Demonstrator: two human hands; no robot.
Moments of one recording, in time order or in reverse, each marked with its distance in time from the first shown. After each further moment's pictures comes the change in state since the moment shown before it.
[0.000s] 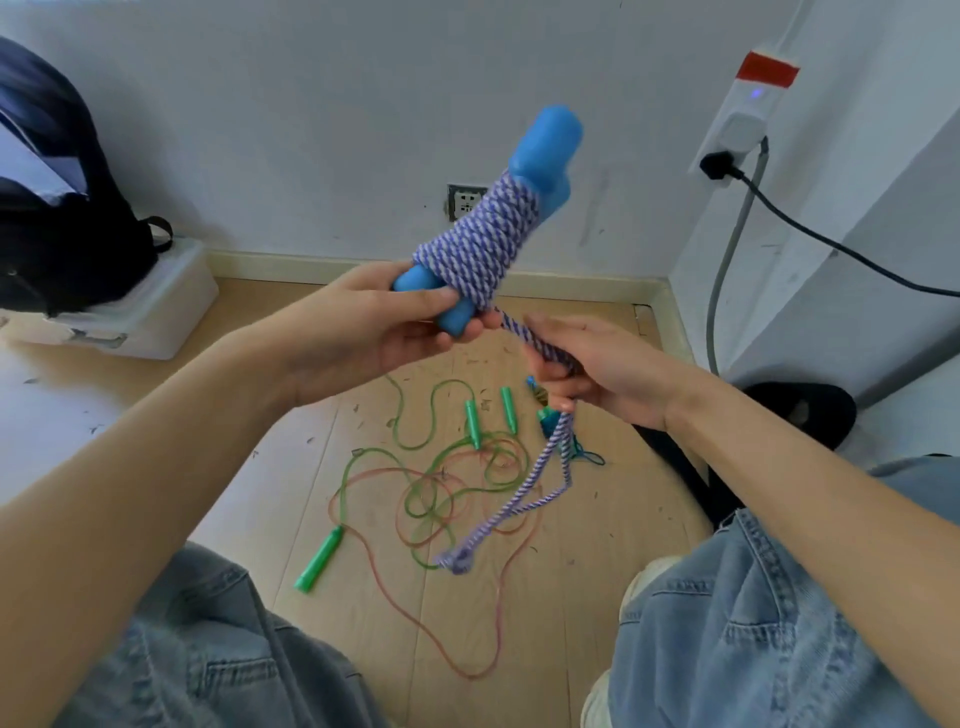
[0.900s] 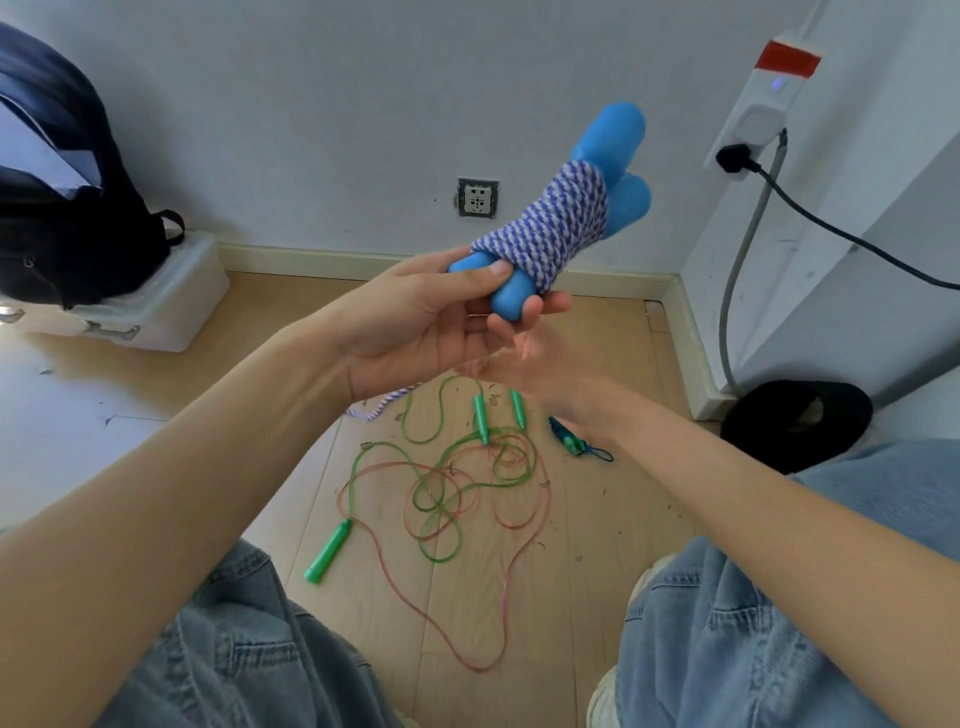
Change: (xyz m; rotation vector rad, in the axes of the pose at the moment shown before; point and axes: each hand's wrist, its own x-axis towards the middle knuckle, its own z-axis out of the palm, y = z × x) left_hand 0.010 0.000 0.019 -0.330 -0.154 -0.018; right_hand 0.029 0.007 0.048 -0.197 0.183 -0.220
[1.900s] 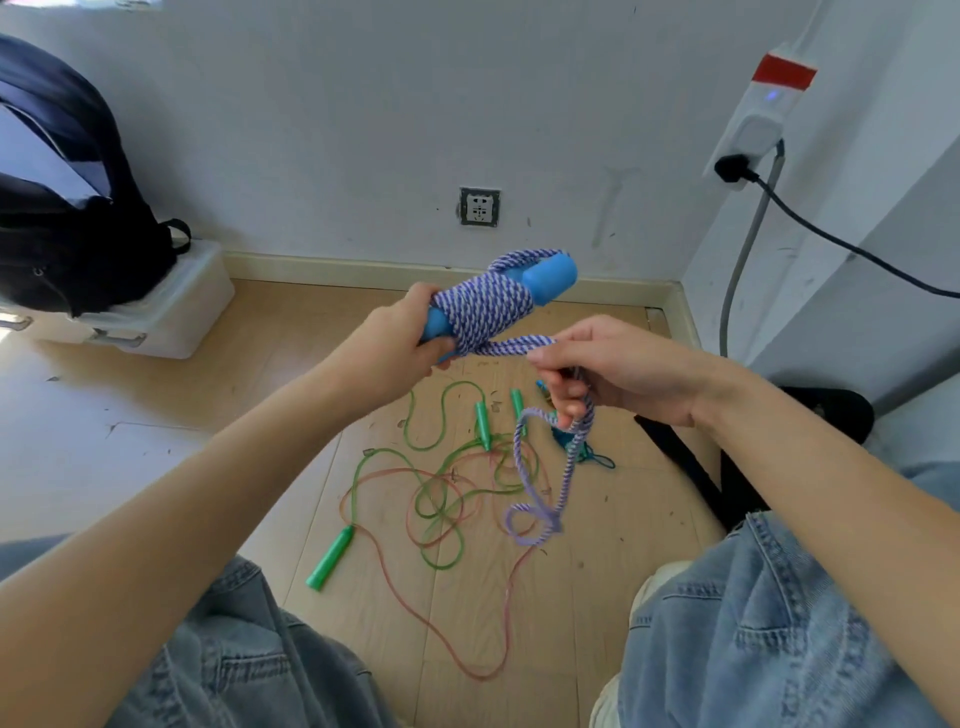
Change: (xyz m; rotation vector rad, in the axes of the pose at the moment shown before) left_hand 0.000 -0.018 -0.034 1.470 0.541 0.058; right_hand -0.019 -0.011 -0.057 0.070 -0.307 0.217
